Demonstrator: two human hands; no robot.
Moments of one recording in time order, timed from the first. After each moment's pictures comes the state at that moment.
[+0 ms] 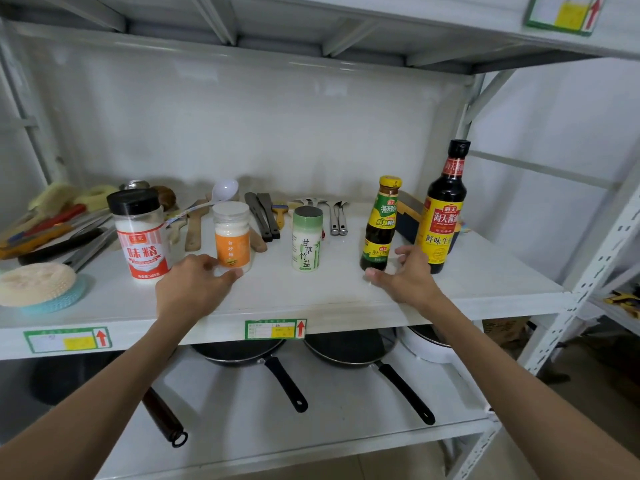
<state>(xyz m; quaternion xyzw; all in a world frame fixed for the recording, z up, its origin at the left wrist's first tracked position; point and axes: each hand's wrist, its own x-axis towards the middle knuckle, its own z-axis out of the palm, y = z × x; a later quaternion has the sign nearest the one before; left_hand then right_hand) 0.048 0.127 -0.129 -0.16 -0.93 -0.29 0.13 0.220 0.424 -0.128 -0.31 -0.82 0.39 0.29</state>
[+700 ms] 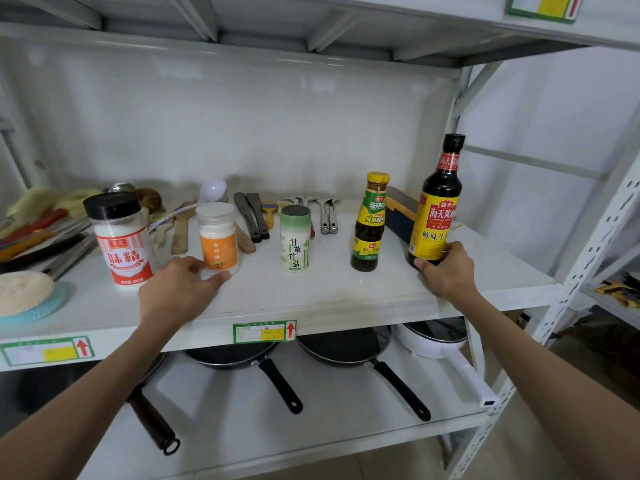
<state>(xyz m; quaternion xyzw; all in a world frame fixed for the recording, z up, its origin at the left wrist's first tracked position) 0.046 0.128 -0.128 -0.16 -0.94 -0.27 0.13 0.254 0.483 -0.118 -0.43 -0.78 0.32 0.33</state>
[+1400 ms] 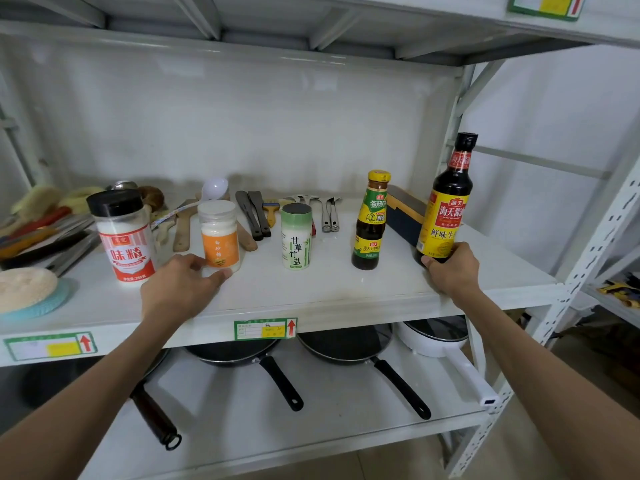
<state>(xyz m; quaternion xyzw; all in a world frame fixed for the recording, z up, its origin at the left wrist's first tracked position) 0.051 0.128 -0.126 -0.16 -0.94 -0.28 0.13 0.254 0.485 -0.117 -0.46 -0.75 0.34 0.34</state>
